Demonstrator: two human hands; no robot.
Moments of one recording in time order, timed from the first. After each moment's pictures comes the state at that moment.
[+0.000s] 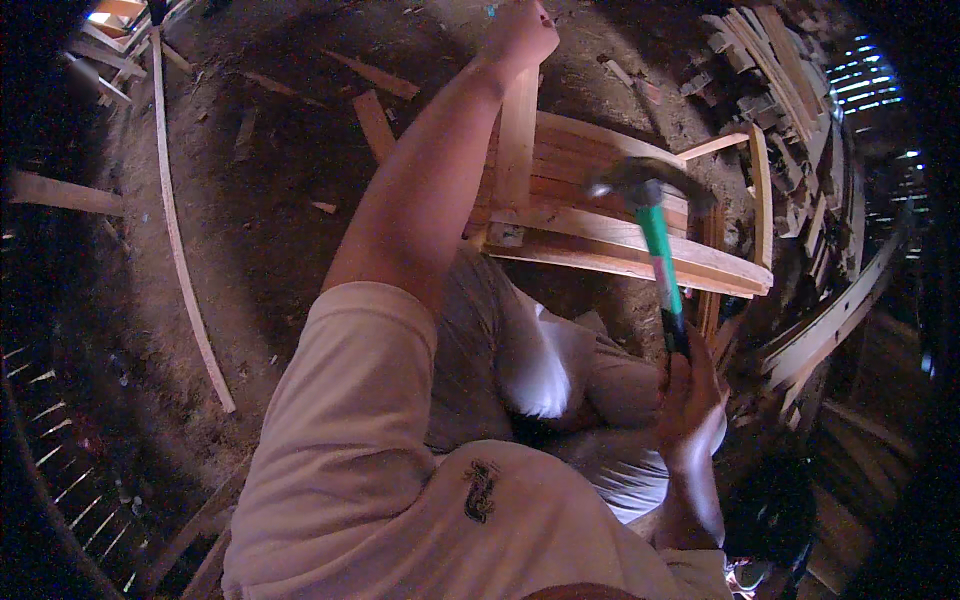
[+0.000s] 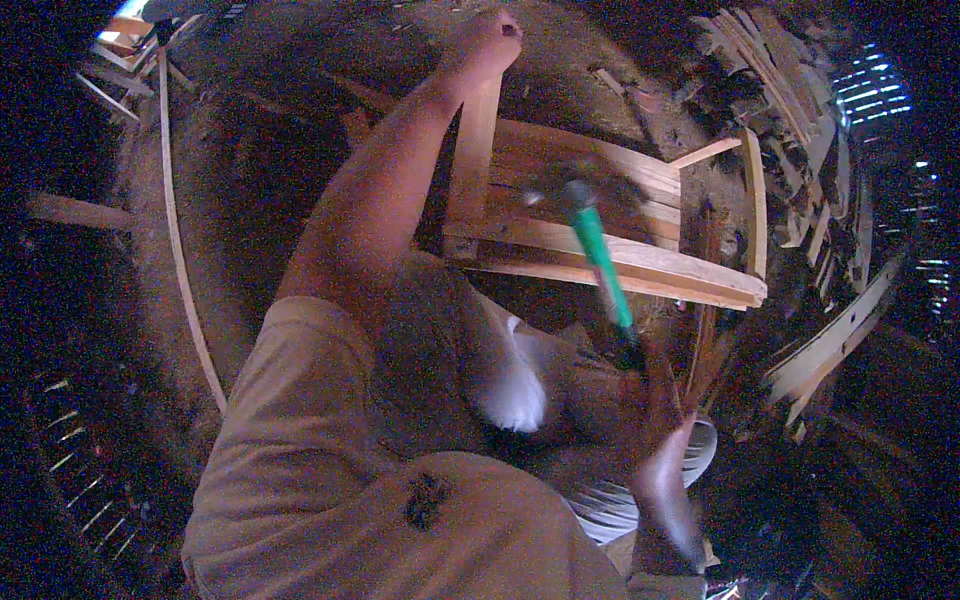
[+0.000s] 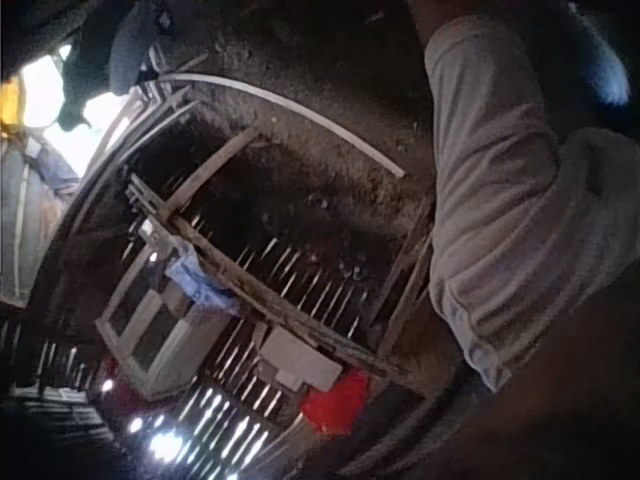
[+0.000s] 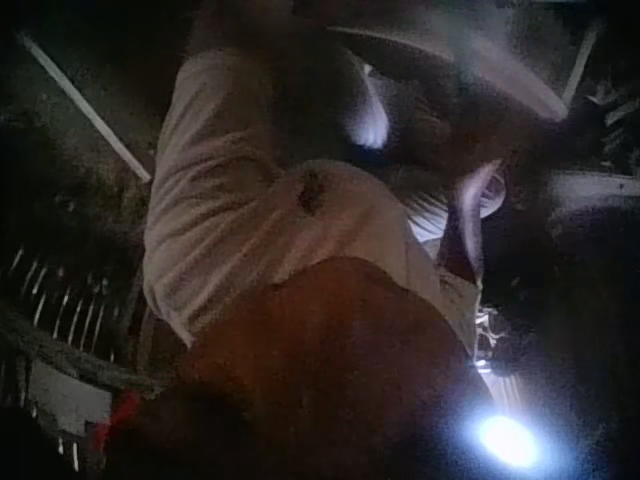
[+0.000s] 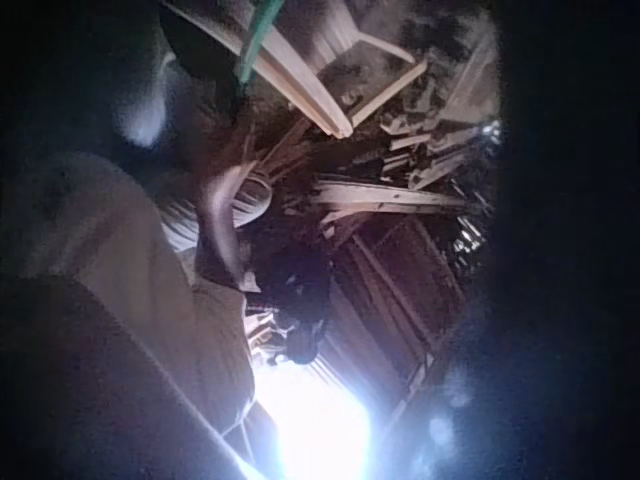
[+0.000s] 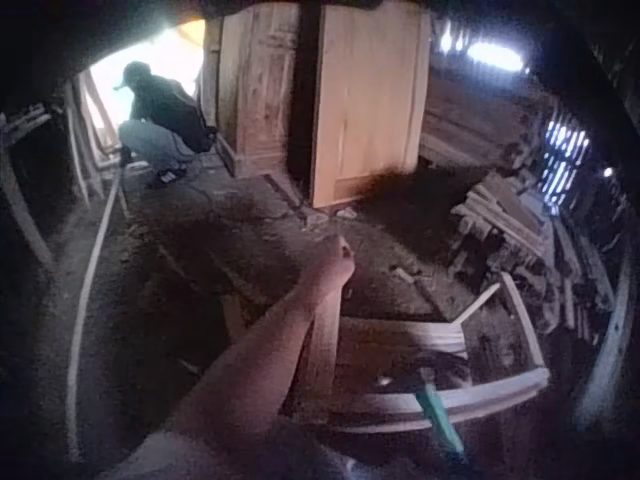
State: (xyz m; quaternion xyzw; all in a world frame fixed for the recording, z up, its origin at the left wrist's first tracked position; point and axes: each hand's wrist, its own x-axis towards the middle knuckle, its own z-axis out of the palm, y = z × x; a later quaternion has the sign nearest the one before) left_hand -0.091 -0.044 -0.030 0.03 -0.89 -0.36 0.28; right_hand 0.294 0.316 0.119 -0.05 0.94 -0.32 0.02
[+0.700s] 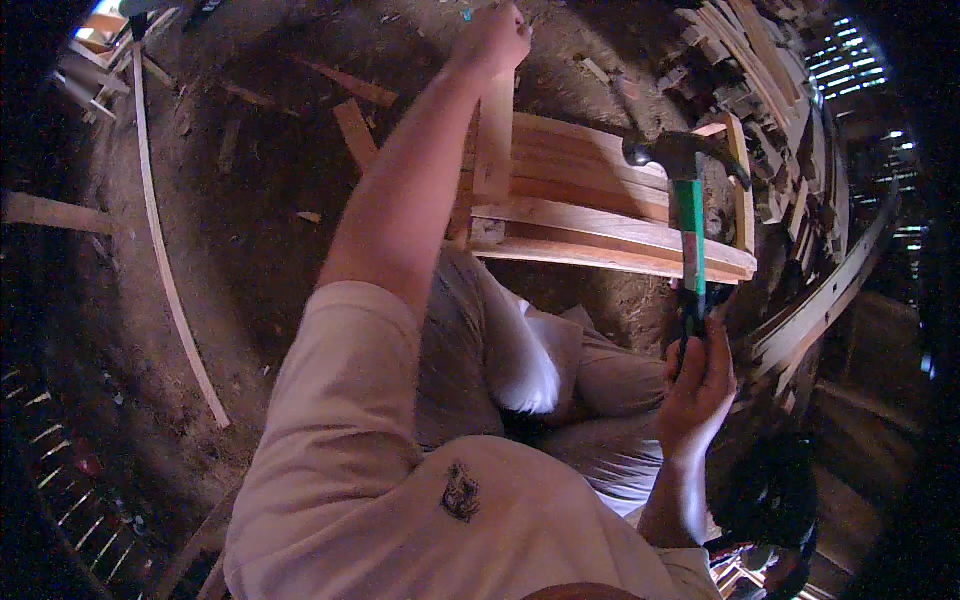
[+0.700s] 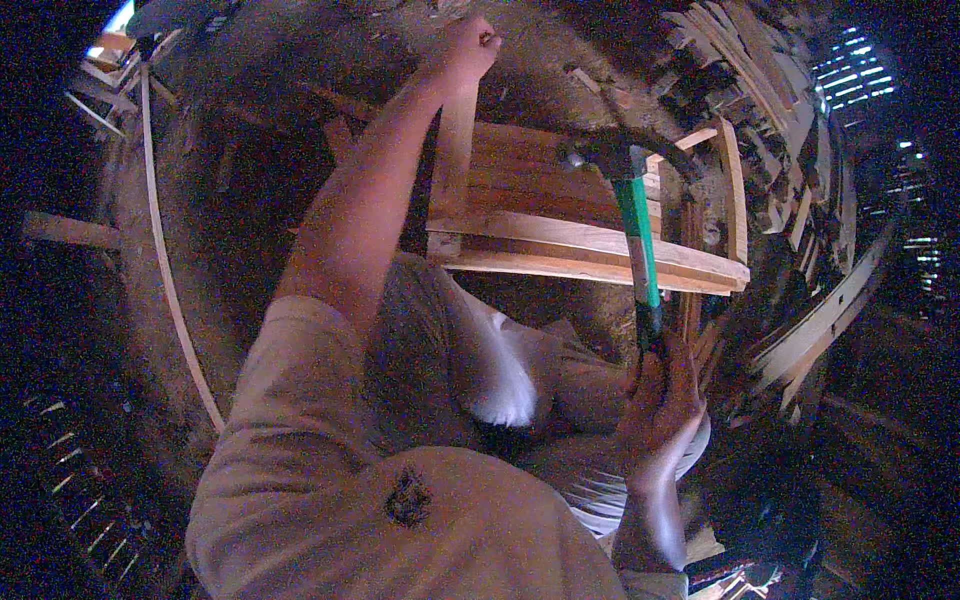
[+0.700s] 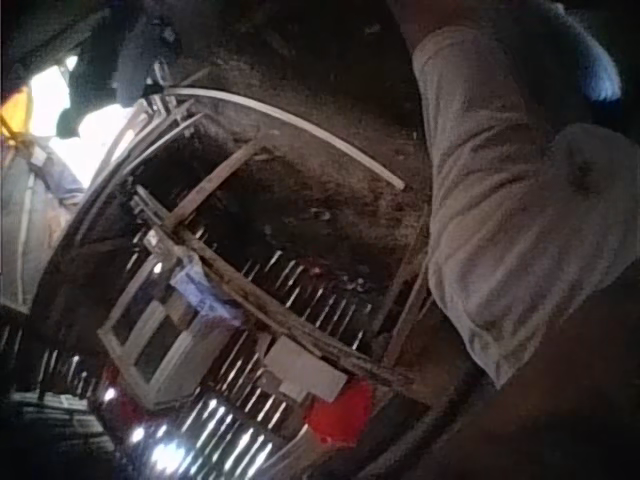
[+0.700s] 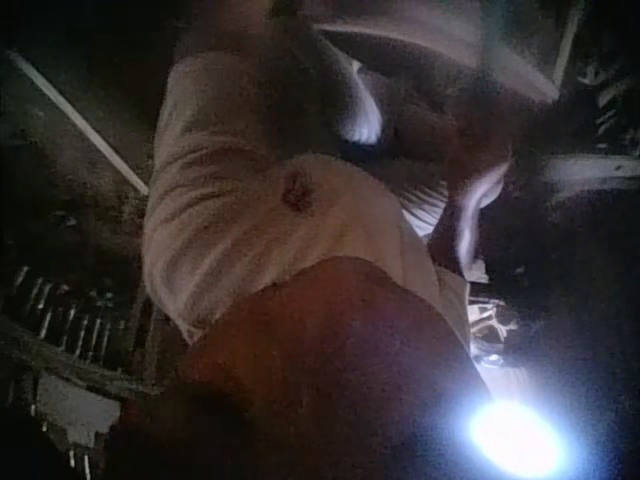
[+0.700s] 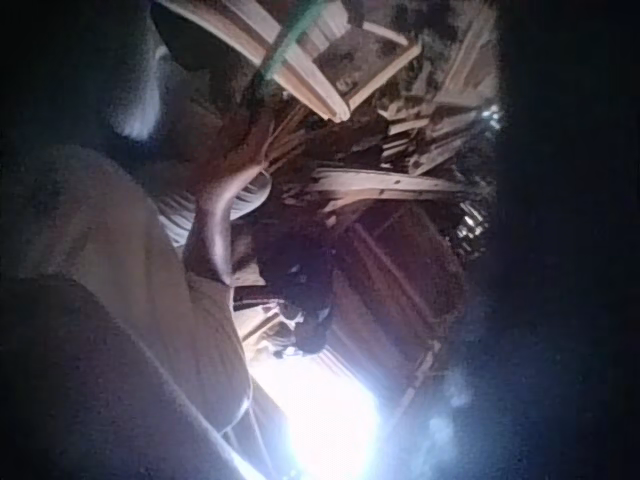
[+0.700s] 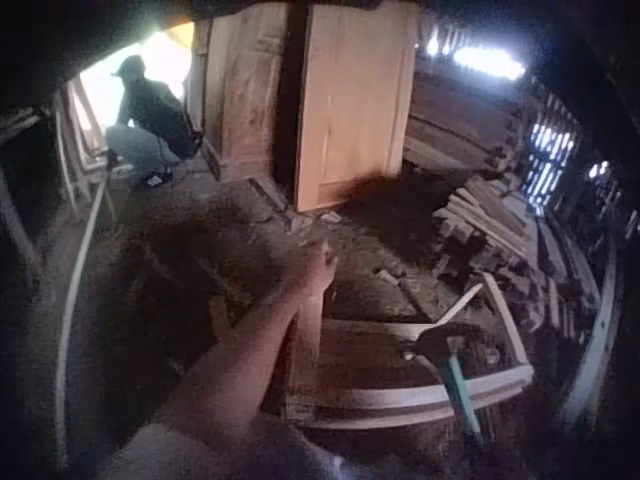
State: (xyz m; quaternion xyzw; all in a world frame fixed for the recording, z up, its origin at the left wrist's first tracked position) left_hand -0.110 -0.051 -0.059 0.00 -0.89 -0.38 0.26; right_hand 0.292 0.303 0.137 0.00 0.94 -0.32 -0.09
